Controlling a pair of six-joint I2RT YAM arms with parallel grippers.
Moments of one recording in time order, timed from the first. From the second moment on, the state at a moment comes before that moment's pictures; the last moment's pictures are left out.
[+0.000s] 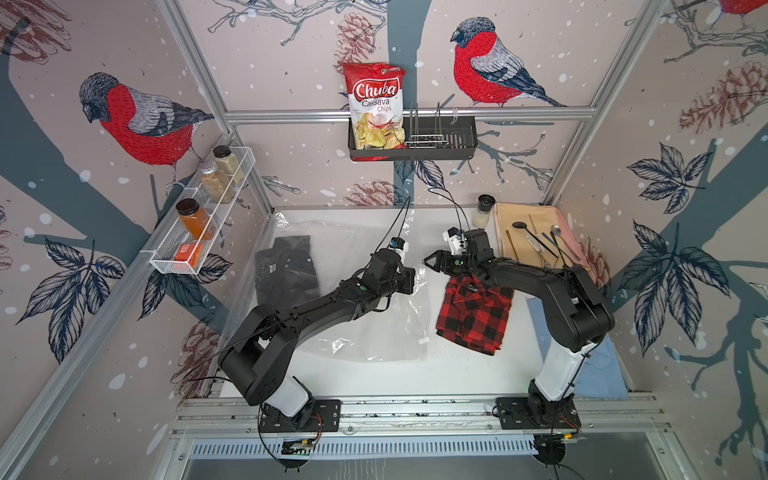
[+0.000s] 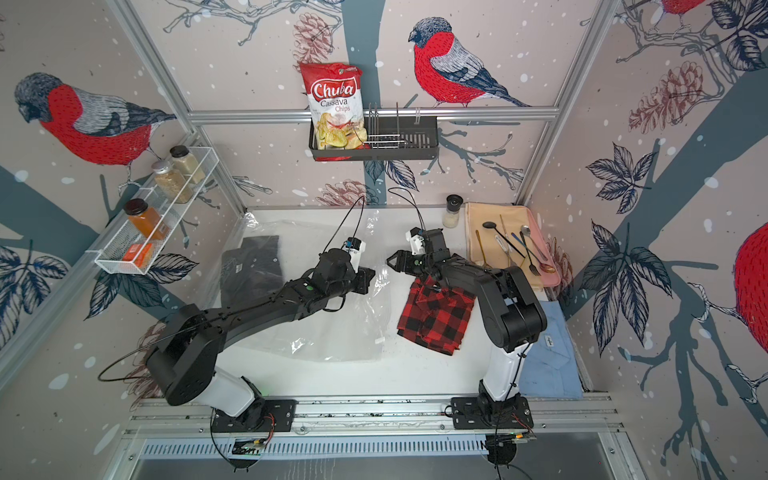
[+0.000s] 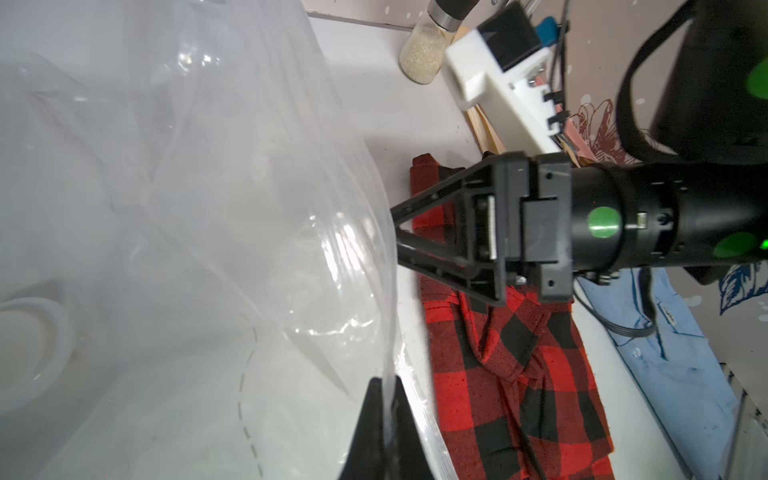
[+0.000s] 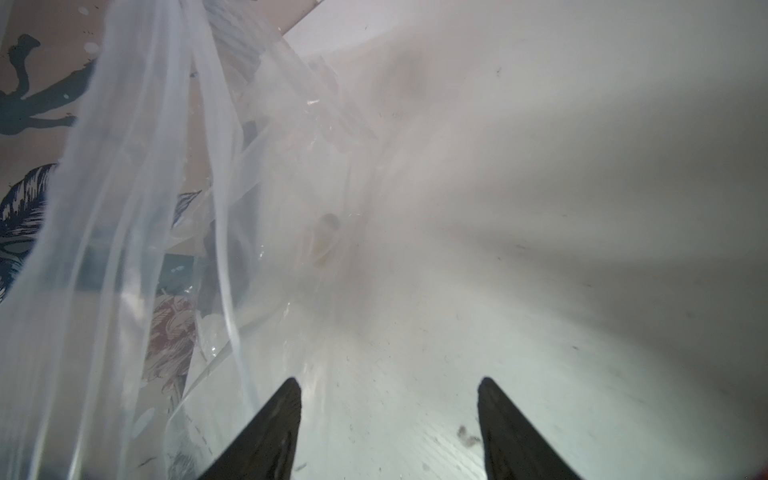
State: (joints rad) left arm -0.71 1.54 0.93 0.03 0.07 -0.45; right arm 0.39 1.80 1.00 0.11 -0.56 0.51
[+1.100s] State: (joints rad) left arm -0.71 1.44 0.96 -0.04 -0.07 -0.40; right arm 0.42 1.98 1.19 0.10 -0.39 0.61
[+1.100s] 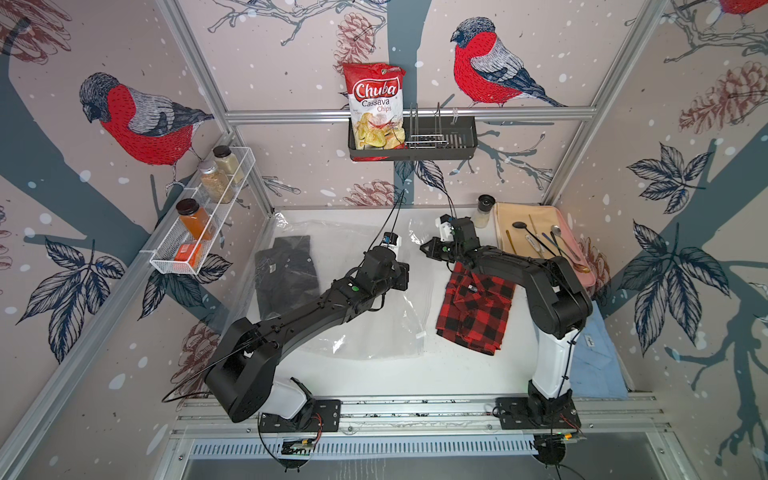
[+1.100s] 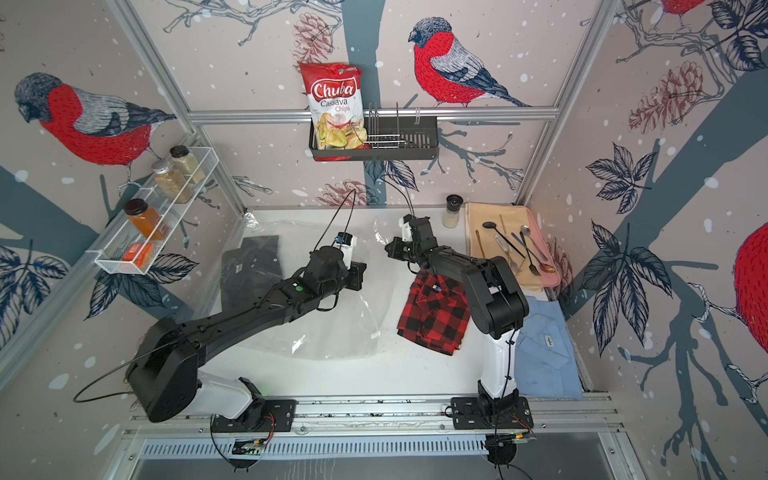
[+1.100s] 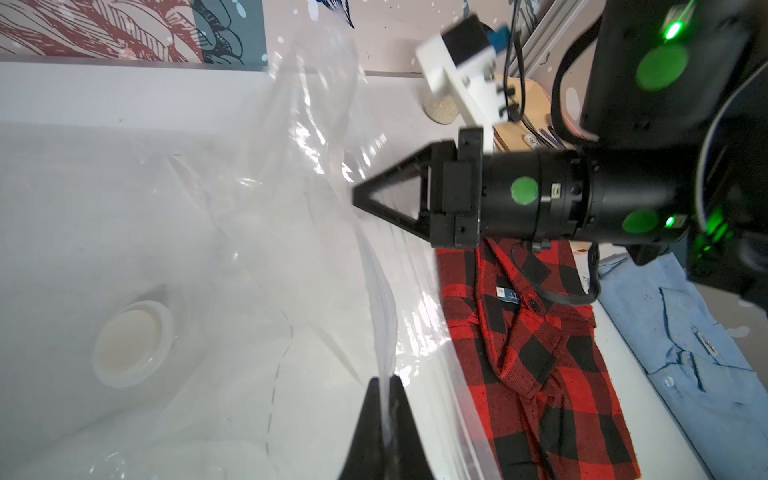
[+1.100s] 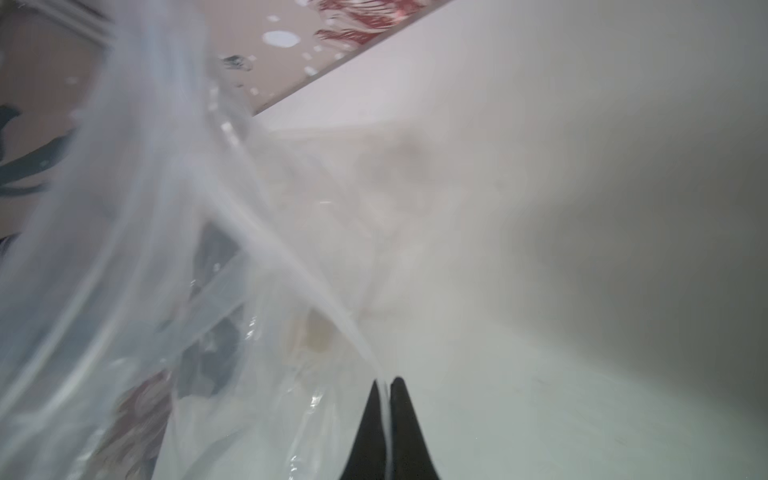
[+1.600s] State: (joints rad) left arm -0.71 1.58 1.05 -0.02 -0.13 -0.32; right arm 0.37 1.99 1.18 0.10 -0.35 0.71
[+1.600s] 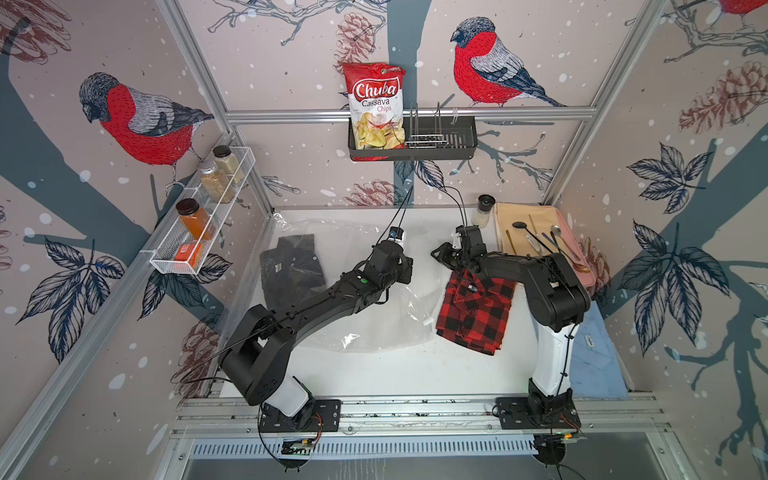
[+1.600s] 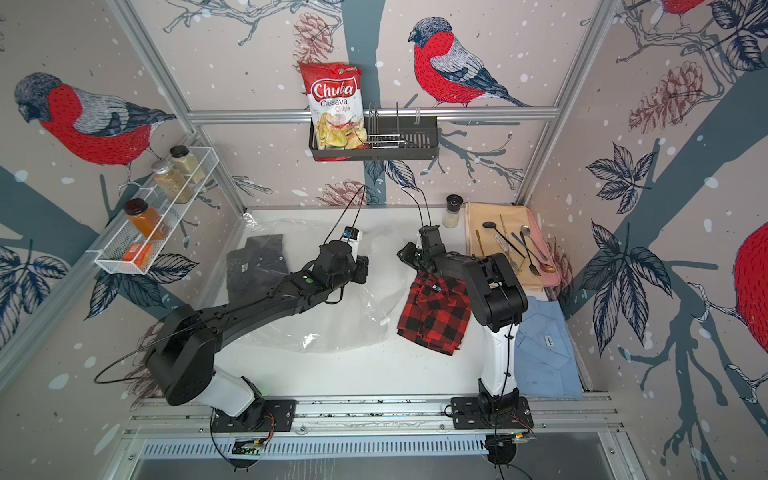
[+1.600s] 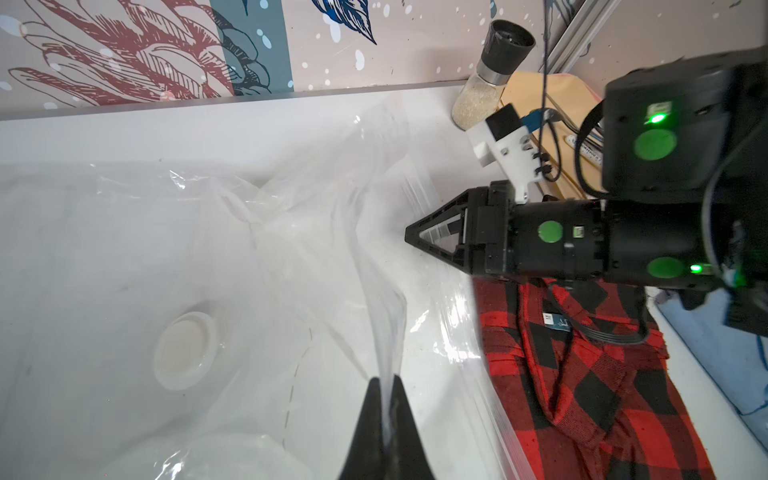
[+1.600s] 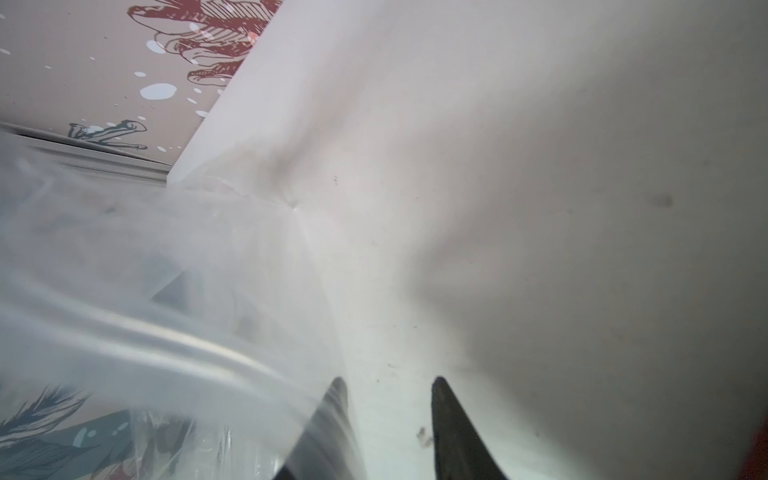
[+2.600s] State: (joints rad) left arm -0.68 1.78 1.08 0.06 0.08 -0.32; right arm 0.42 2.05 1.44 -0.42 0.24 0.44
